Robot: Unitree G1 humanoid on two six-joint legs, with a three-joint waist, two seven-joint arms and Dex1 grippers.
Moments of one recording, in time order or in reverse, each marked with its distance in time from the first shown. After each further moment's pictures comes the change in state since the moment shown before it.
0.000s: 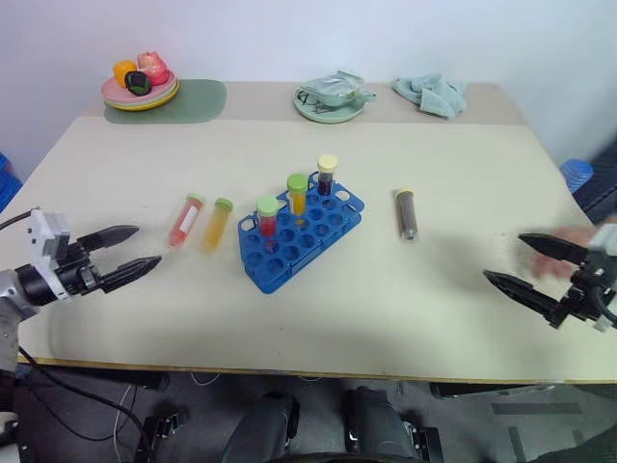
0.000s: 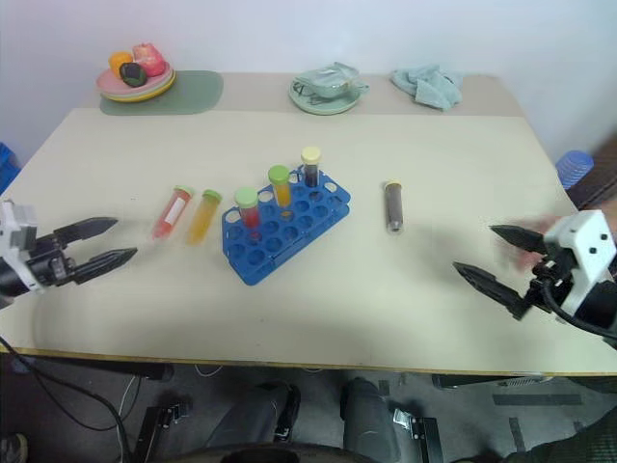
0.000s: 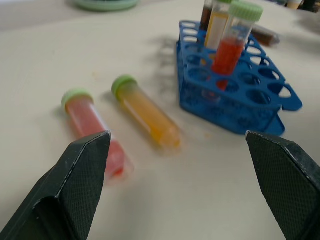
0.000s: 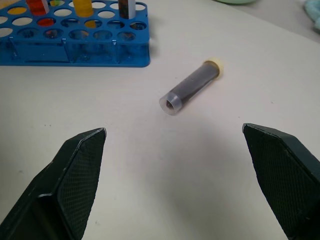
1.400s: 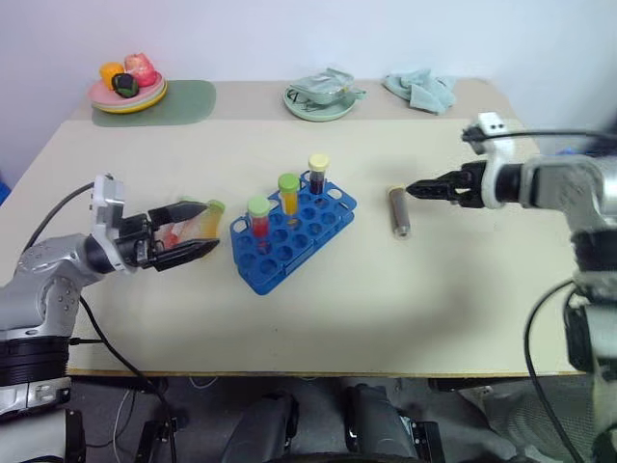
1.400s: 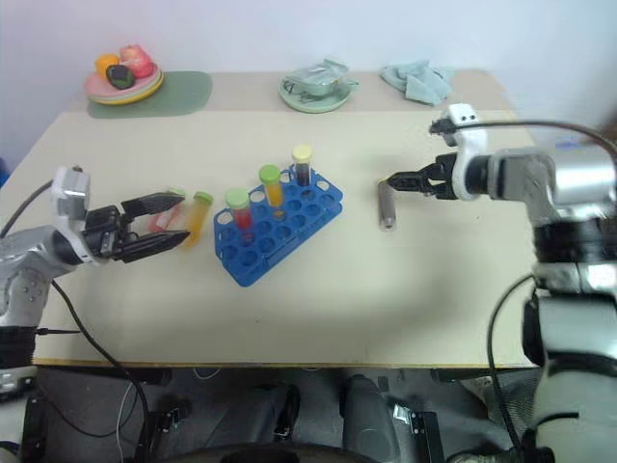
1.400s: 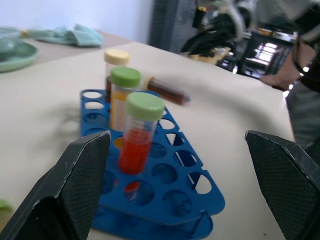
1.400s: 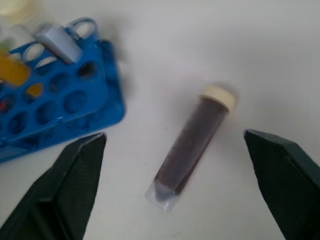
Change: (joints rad) left arm -0.196 -0.152 -0.133 -0.242 -0.101 0.237 -0.021; right arm -1.320 0.104 0.821 0.955 -0.206 0.619 -0.215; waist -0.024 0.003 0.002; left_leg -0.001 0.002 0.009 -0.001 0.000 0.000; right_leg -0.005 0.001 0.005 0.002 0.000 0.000
